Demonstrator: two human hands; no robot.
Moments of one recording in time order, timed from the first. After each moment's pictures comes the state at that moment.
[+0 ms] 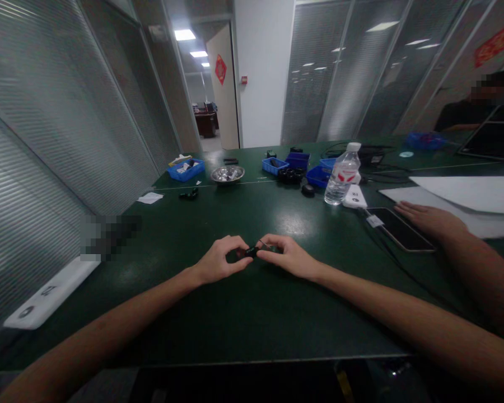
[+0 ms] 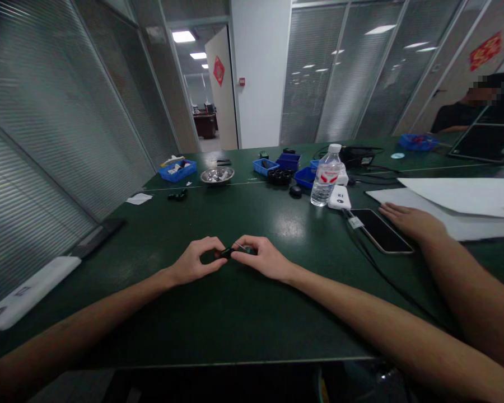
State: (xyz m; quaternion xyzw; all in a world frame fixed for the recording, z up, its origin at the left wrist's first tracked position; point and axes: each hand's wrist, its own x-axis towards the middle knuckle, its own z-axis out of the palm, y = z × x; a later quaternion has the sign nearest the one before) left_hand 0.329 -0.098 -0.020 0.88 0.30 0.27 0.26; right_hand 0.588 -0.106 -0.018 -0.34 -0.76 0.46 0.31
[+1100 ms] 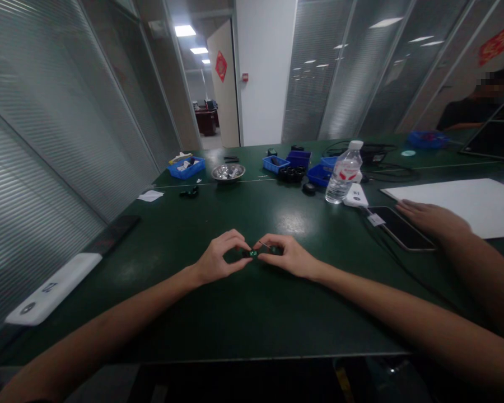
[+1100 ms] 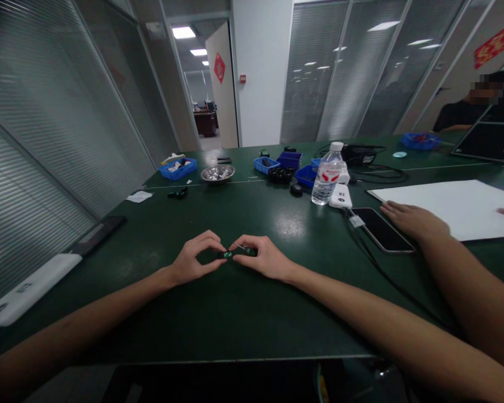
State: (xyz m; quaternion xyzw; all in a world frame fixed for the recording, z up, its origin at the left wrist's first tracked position) left_hand 0.326 -0.097 -0.029 0.89 0.23 0.36 0.18; right_hand 0.587 -0.105 -0.024 -0.31 -0.78 0.44 0.32
